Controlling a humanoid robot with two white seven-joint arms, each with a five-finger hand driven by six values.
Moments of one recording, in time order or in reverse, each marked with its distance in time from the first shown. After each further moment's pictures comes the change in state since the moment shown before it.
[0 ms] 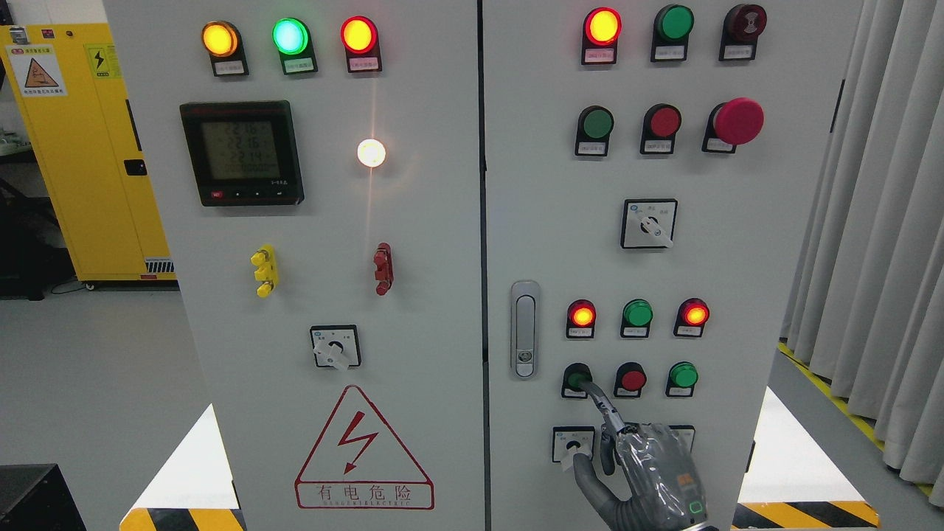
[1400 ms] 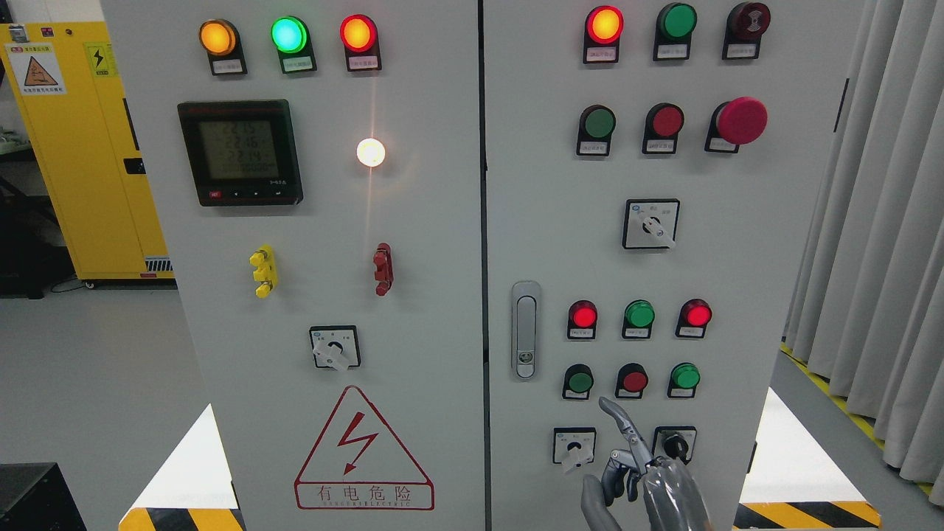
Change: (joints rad) left arm 0.000 0.000 0.000 0.000 0.000 0.000 0.000; right arm 0.194 0.000 0.075 -0.211 -0.474 -0.014 -0.001
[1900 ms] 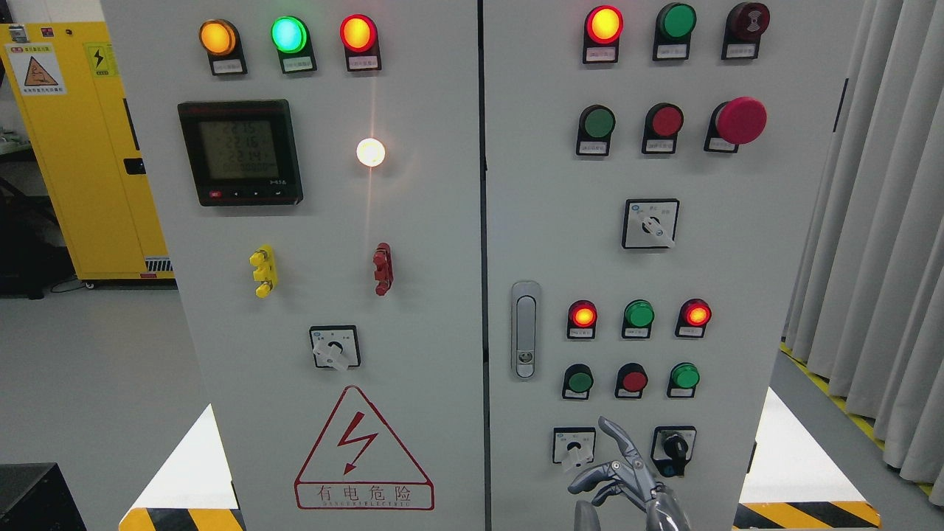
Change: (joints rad) left arm 0.000 0.000 0.000 0.000 0.000 0.000 0.000; right arm 0.071 0.000 0.067 -0.084 -0.278 0.012 0.059
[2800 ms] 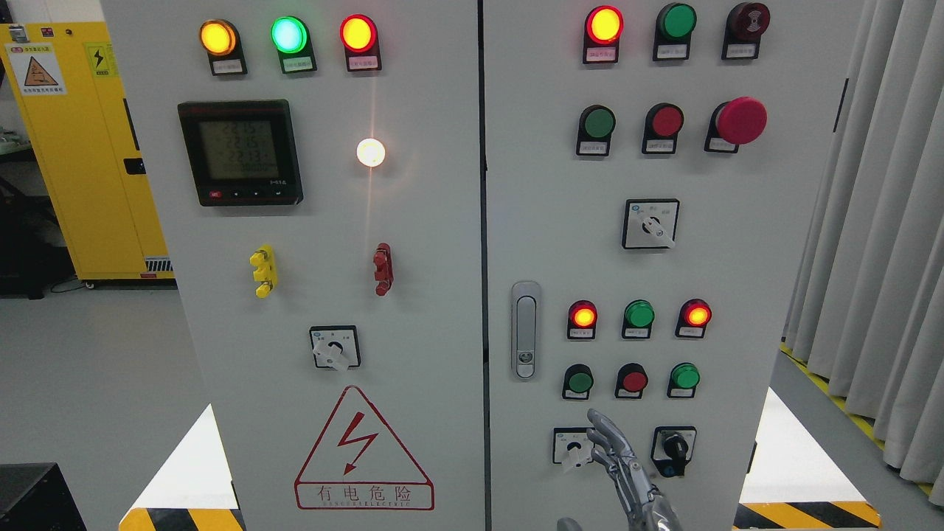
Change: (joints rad) left arm 0.000 0.000 0.000 0.000 0.000 0.000 0.000; right arm 0.014 0.000 0.049 -0.058 -0.117 0.045 0.006
